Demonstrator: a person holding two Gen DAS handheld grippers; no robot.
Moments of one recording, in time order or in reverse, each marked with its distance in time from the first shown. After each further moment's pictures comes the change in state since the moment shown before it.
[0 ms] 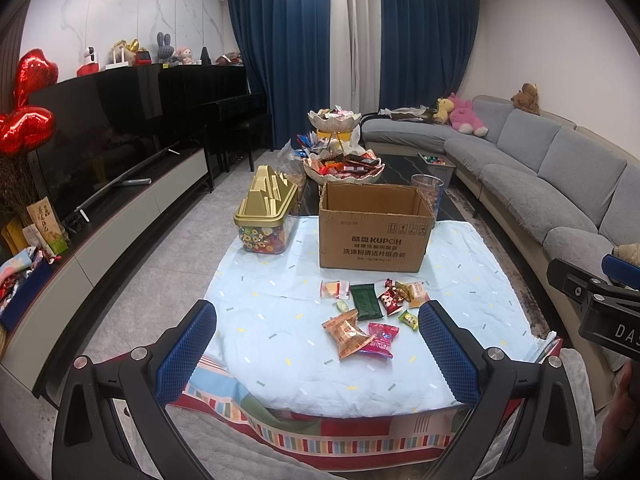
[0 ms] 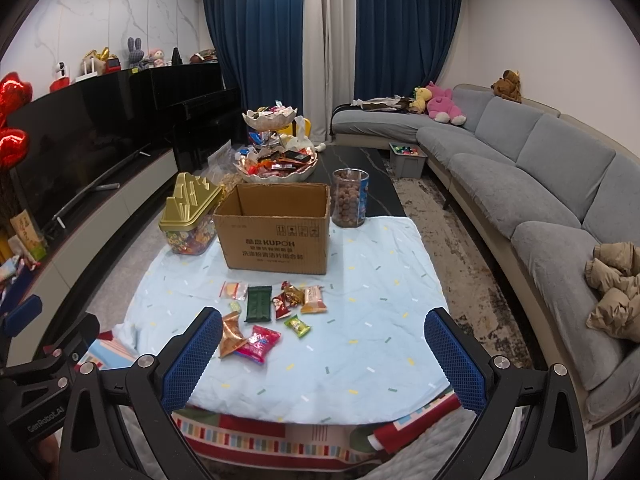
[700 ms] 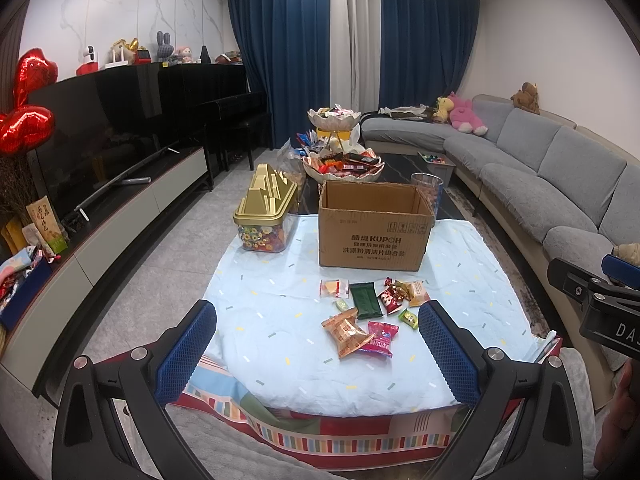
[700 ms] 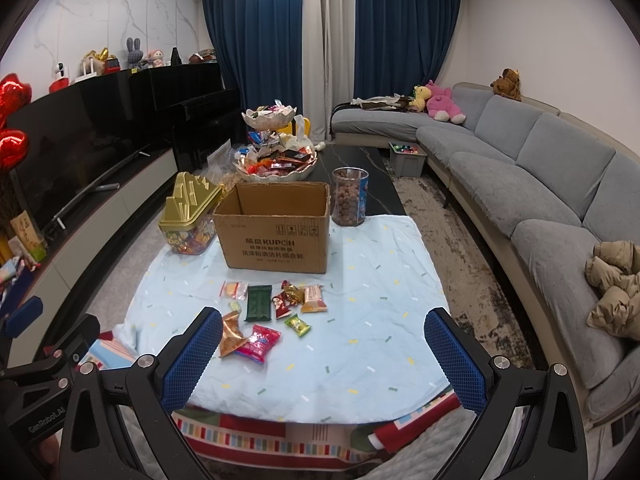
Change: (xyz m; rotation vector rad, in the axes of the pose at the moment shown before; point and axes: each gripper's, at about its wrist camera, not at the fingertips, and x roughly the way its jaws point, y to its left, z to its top) left arm 0.001 0.001 -0.001 0.000 0.000 0.000; right arm -0.002 0.000 0.002 0.000 -0.002 0.000
